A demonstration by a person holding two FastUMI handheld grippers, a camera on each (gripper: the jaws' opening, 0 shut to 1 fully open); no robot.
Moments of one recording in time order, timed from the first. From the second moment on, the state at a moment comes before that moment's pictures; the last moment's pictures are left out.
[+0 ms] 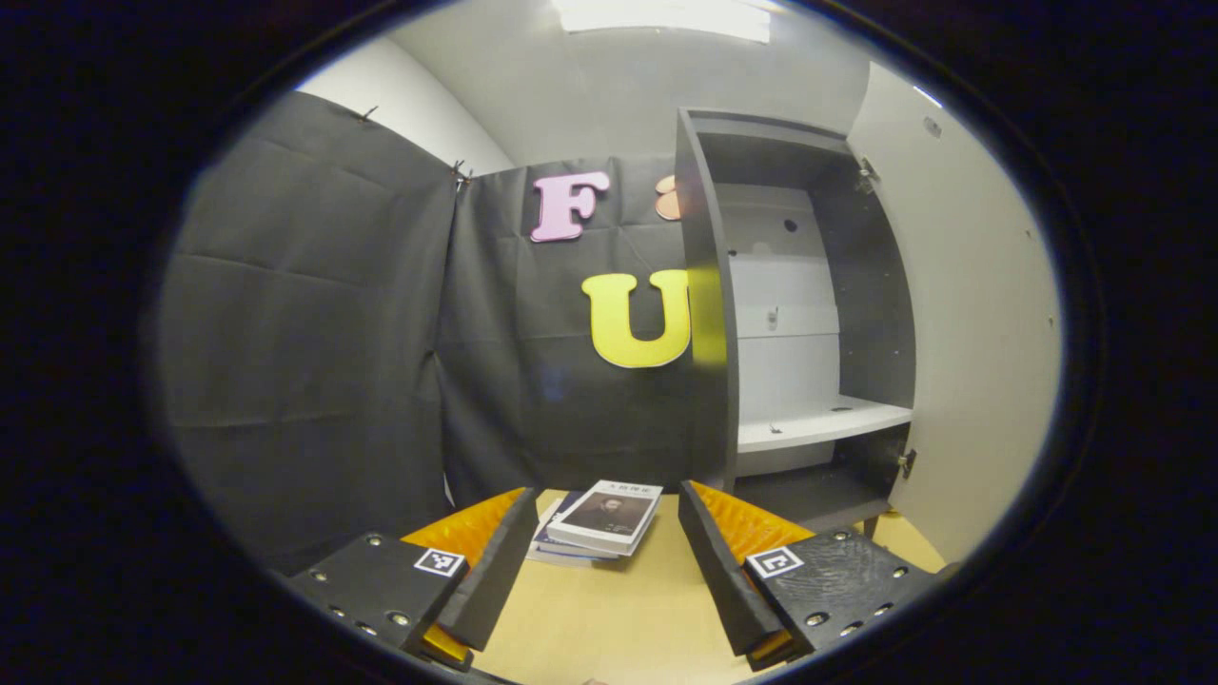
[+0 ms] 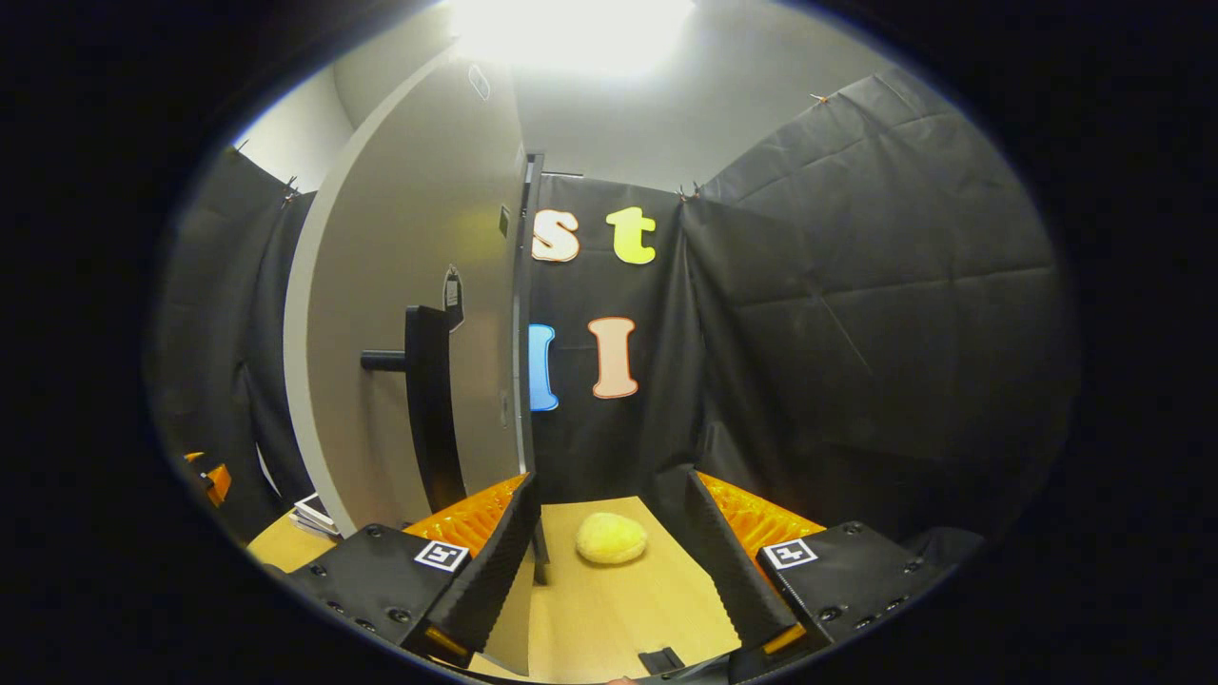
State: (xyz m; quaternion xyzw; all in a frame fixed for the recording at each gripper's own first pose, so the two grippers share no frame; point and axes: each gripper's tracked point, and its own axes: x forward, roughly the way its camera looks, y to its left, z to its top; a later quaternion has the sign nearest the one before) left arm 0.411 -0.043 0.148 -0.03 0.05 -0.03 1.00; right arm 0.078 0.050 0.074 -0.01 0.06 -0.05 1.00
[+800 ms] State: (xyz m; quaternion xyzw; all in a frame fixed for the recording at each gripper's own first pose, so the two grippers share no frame) left arm 0.399 0.052 0.122 -0.04 0.07 -0.01 1.00; right arm 0.085 0.166 0.073 -0.02 0.05 0.03 1.00
